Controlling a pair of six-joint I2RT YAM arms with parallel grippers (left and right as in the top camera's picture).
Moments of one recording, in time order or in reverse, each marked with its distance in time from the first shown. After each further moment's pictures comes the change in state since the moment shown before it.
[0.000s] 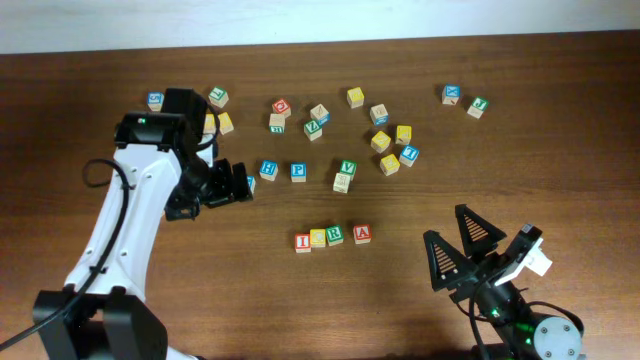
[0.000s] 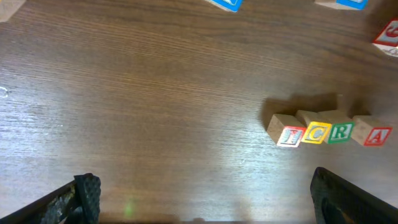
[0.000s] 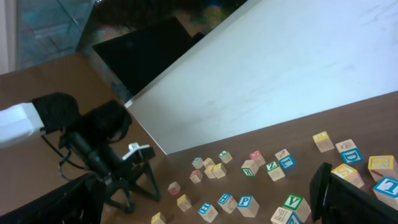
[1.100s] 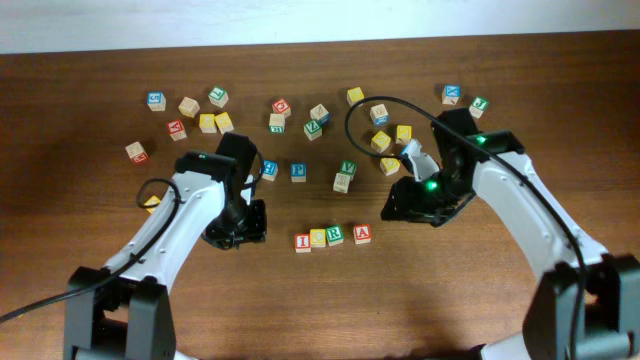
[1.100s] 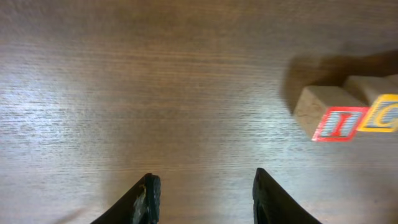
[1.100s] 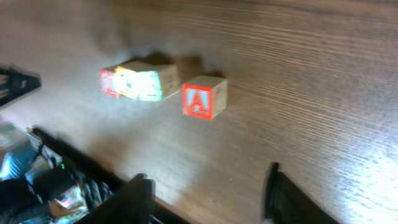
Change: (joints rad) left arm -0.169 -0.001 -0.309 0.214 -0.014 -0.042; right arm 0.132 1.651 1.049 -1.161 -0.022 -0.619
